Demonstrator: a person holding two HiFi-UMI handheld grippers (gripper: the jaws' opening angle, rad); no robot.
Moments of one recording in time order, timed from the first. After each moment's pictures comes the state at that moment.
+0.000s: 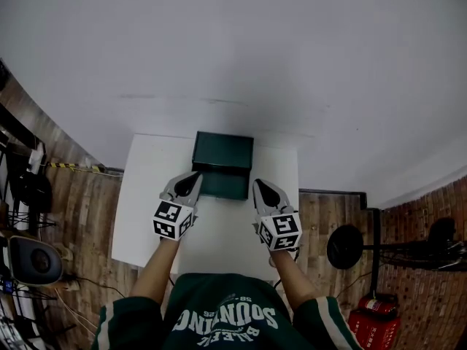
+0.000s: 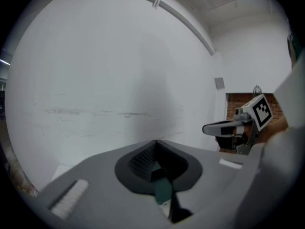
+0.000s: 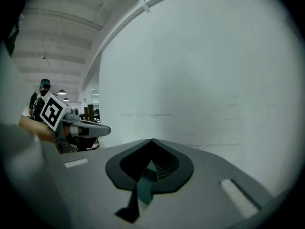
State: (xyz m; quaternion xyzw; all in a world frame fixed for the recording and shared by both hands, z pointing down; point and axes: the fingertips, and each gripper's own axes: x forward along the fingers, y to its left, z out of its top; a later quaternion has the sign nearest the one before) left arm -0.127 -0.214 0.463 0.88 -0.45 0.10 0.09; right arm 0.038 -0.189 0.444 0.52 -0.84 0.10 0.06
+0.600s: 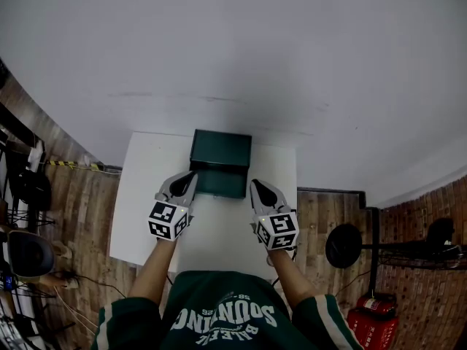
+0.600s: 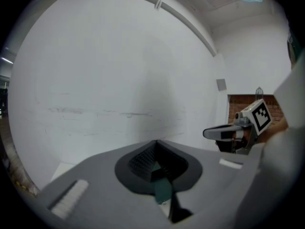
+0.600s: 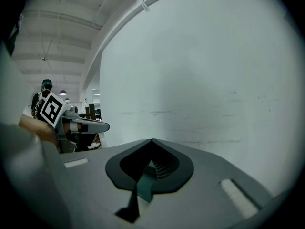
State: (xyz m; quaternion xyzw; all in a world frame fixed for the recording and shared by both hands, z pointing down) left arm -0.133 -0.212 0.463 0.88 -0.46 0.09 0.10; right arm 0.039 -0.189 0.454 0.52 -0.85 0.10 0.07
